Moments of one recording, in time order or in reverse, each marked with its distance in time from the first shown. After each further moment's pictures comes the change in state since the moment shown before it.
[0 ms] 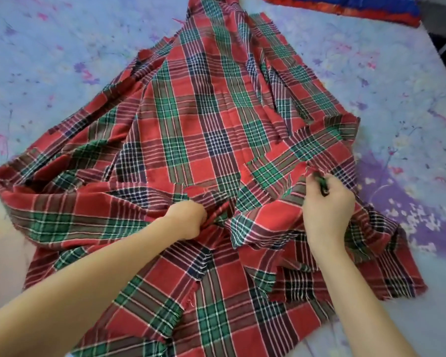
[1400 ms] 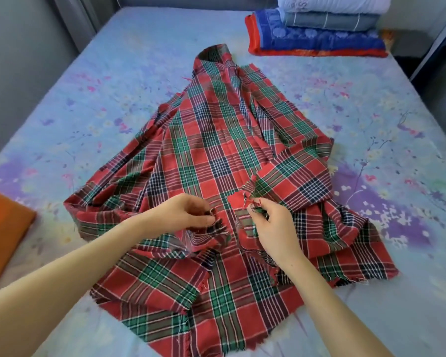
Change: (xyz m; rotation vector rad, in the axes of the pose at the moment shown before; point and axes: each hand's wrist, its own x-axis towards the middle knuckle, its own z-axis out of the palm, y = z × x) left_hand -0.171 0.019 -0.098 -0.887 0.108 0.206; right_hand -0.068 -0.079 -0.071 0.104 -0.561 -0.085
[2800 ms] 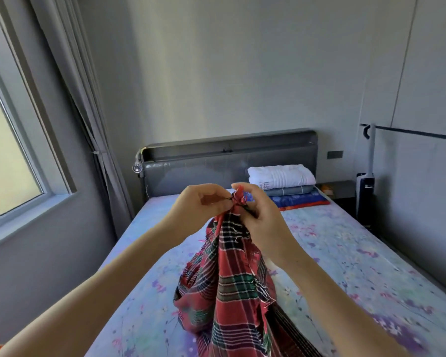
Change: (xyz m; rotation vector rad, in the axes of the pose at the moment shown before) left_hand -0.276 0.323 -0.112 0.044 0.577 0.745; right_hand -0.098 -0.364 -0.140 0.379 0.178 -0.662
